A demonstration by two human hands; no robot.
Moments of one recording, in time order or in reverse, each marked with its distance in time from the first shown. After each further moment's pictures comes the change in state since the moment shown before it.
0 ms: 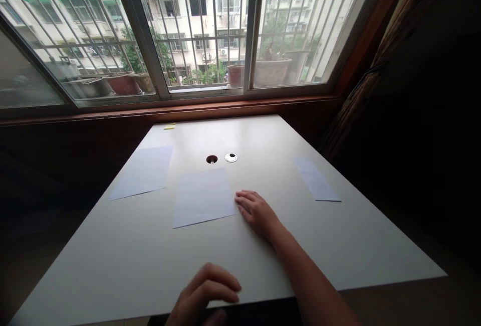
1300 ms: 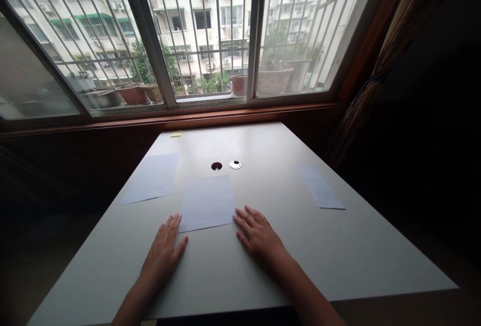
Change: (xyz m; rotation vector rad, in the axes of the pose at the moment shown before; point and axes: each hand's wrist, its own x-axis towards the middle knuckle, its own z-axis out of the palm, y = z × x) left_hand -0.043 -0.138 -0.107 1.120 0.200 -0.357; right_hand -0.031 -0.045 0.001 -0.293 -0.217 0.012
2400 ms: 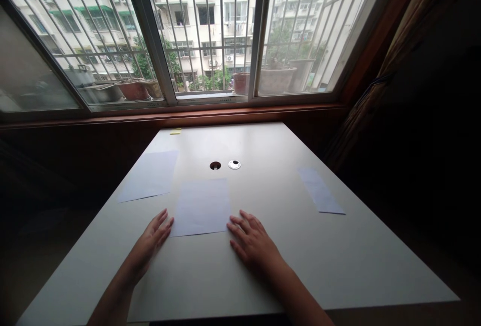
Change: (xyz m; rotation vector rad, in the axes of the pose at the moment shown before) left_hand 0.028 0.004 -0.044 -1.219 -0.089 -0.700; right_hand -0.002 -0.007 -0.003 0.062 -0.018 -0.044
